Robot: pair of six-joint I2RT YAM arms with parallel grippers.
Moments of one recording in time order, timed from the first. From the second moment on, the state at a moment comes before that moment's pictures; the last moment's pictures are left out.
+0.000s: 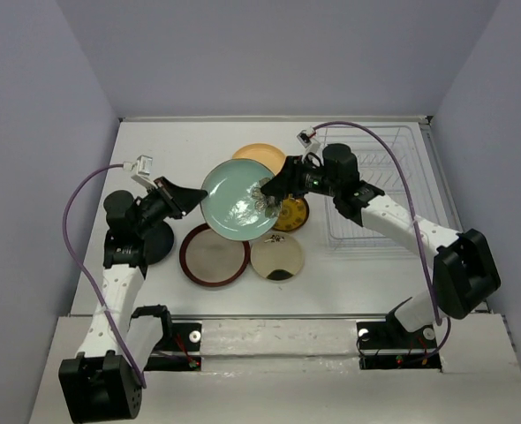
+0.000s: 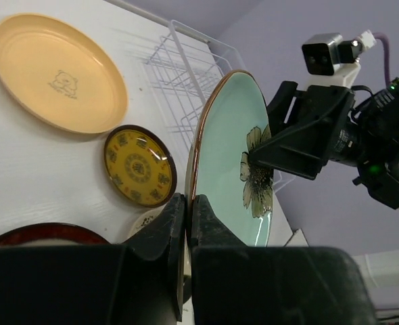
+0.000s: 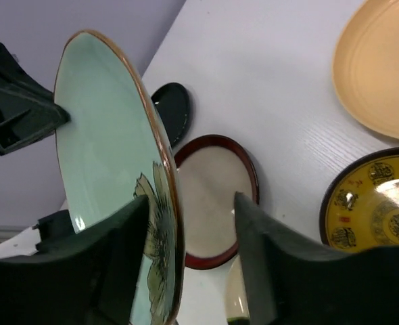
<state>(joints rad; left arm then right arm) 0.06 0.83 0.56 0.20 0.75 -0.79 0.58 1.50 1.08 0.15 -0.49 0.60</state>
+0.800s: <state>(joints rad) -0.24 0.68 0.53 0.10 0.74 -0.58 0.11 1.21 1.10 -0.11 -0.49 0.63</state>
